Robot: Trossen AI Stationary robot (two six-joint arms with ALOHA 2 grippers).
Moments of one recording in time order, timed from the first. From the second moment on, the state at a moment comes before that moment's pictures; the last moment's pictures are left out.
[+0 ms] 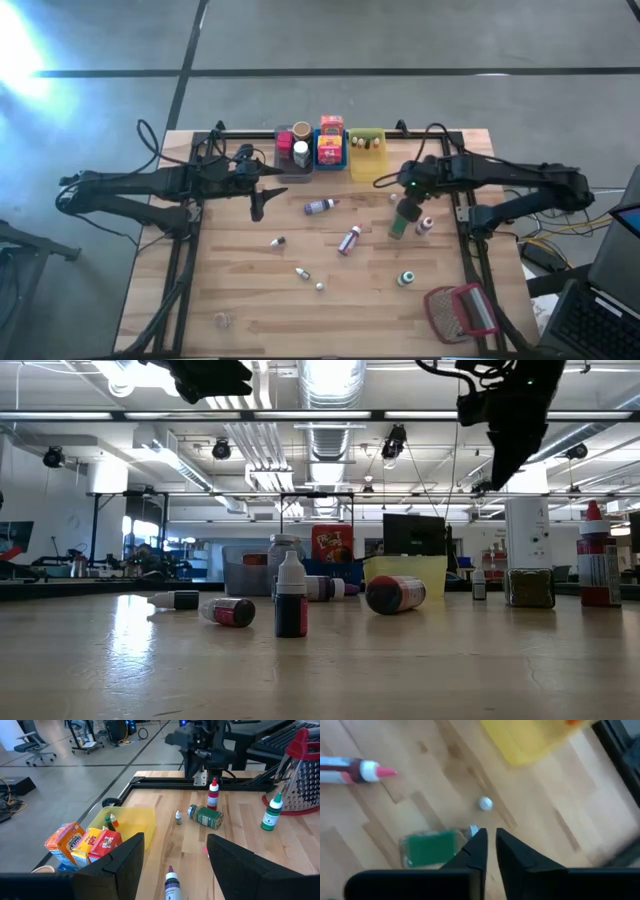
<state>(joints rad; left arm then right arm) 0.05 0.91 0.86 -0.20 -0.21 0.05 -0.15 1.15 1.01 -1.10 0.25 0.39</state>
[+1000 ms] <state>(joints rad) 0.05 0.91 0.86 -0.20 -0.21 0.05 -0.25 1.32 0.90 -0.90 0.09 0.12</state>
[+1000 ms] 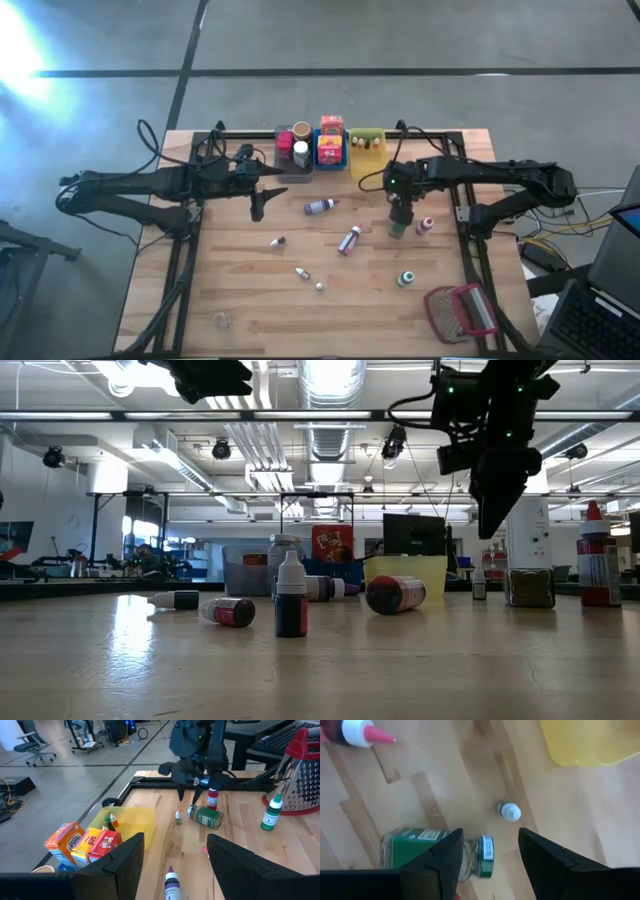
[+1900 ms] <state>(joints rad) 0.05 0.91 0.86 -0.20 -0.21 0.05 -0.38 1.44 0.86 -0.78 0.05 0.14</state>
